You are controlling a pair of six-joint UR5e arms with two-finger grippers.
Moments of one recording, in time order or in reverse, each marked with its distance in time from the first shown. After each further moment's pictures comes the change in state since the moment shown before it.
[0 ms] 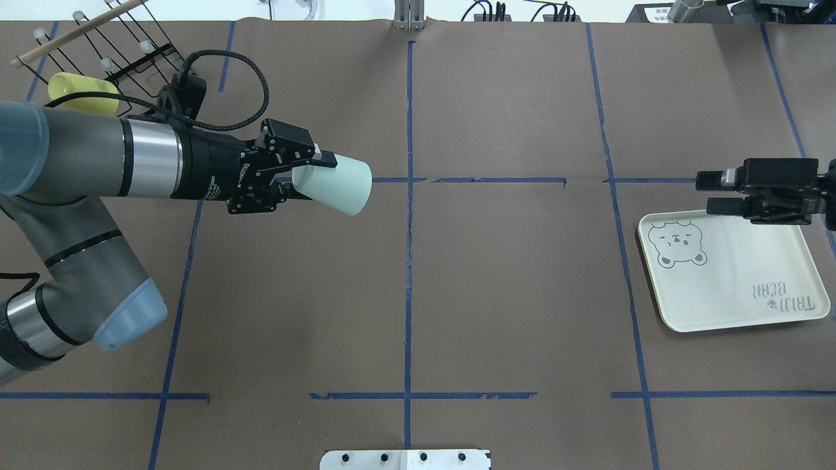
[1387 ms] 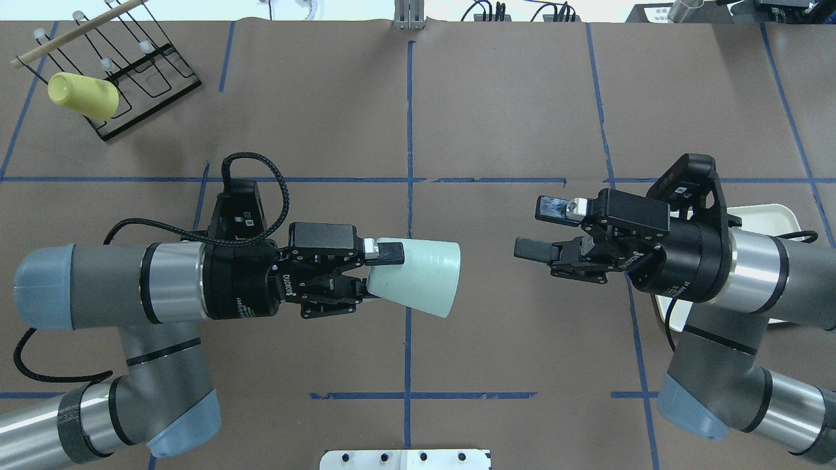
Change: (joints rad) left arm 0.267 -0.038 0.035 -0.543 0.209 -0.110; right arm -0.470 0.291 -0.033 0.293 -0.537 0.235
